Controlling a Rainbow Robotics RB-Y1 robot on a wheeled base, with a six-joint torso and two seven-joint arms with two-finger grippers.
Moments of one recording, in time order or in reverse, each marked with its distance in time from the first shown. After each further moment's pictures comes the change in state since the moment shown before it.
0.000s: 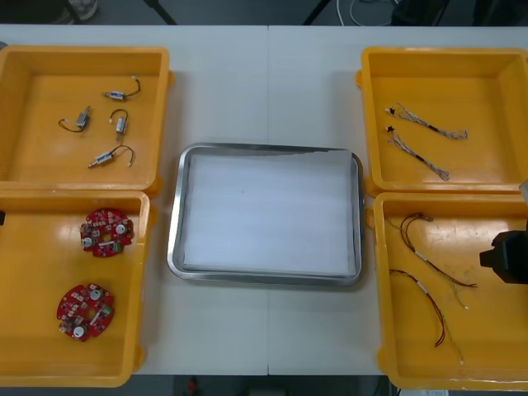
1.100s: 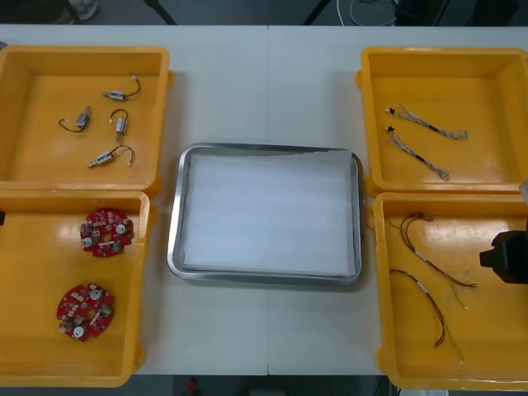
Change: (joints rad) right arm 0.000 0.000 0.000 0.000 0.000 0.000 0.000; left arm 0.000 0.000 0.000 0.000 0.000 0.000 0.000
